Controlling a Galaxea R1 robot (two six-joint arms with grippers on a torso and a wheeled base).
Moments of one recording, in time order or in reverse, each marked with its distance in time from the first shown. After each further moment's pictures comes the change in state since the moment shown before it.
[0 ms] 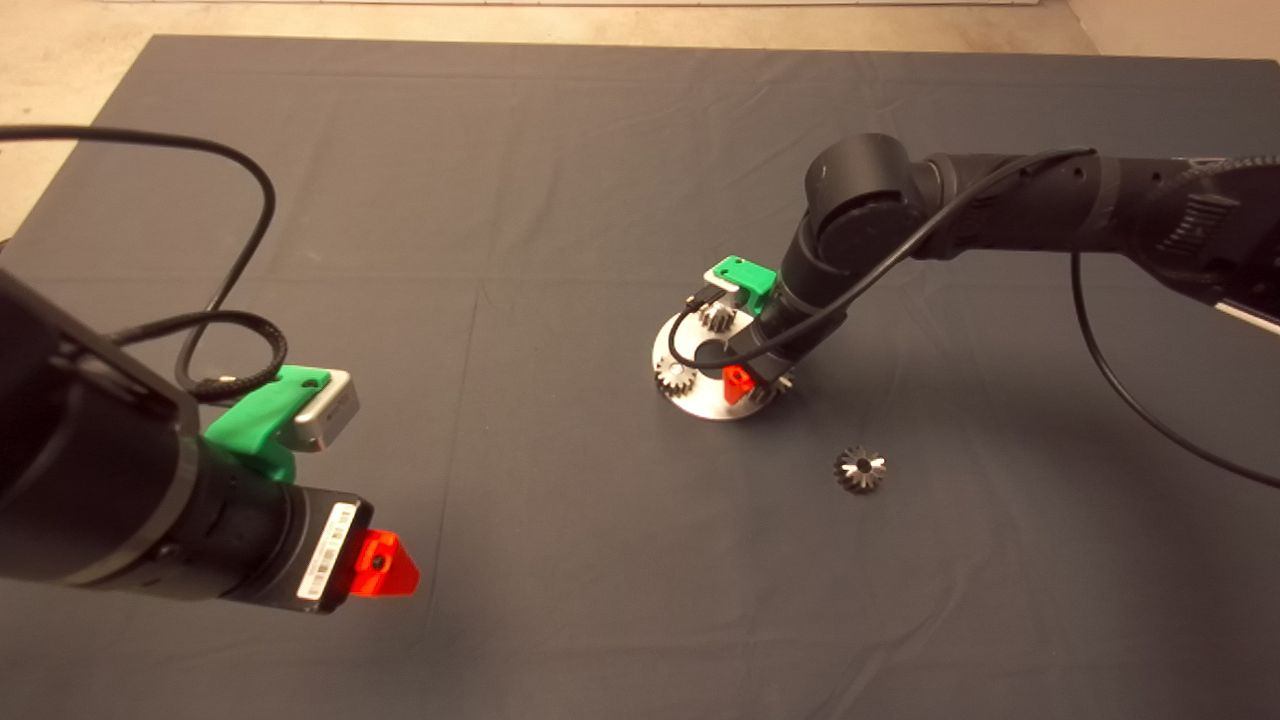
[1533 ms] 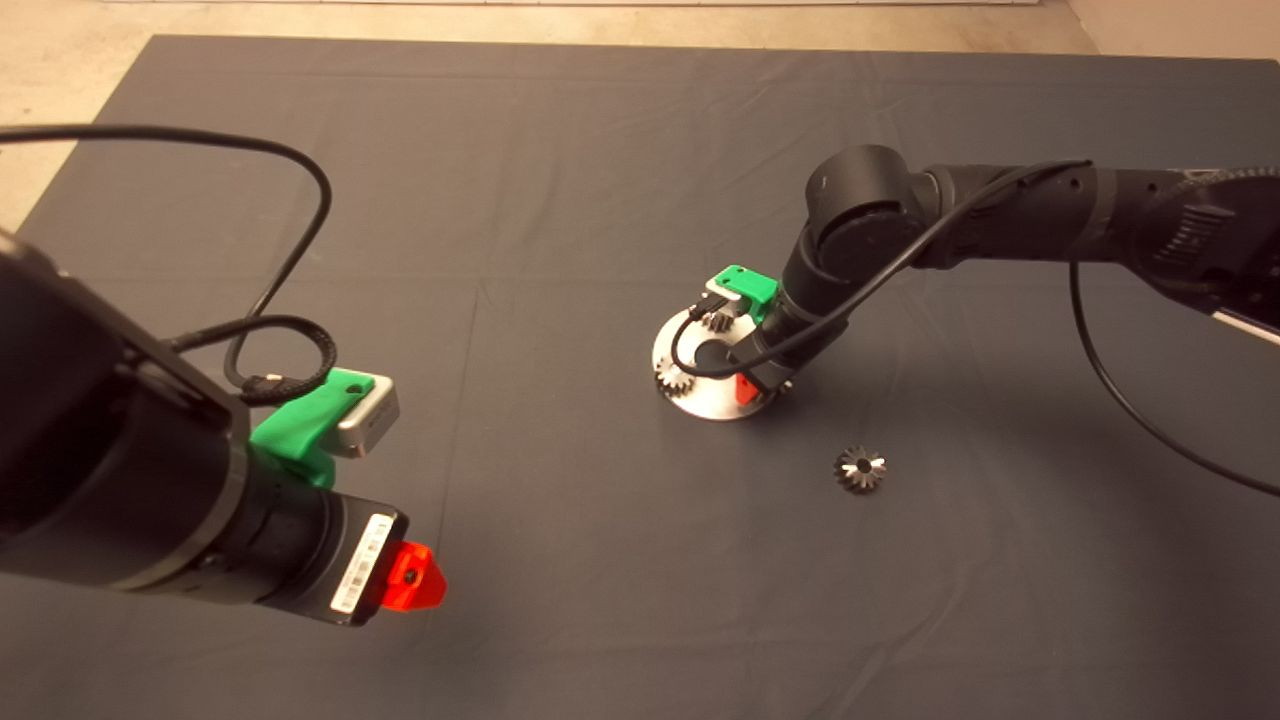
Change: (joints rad) left arm 0.000 0.081 0.000 0.000 0.000 0.000; right arm -0.016 -0.010 0.001 0.000 -0.002 -0.005
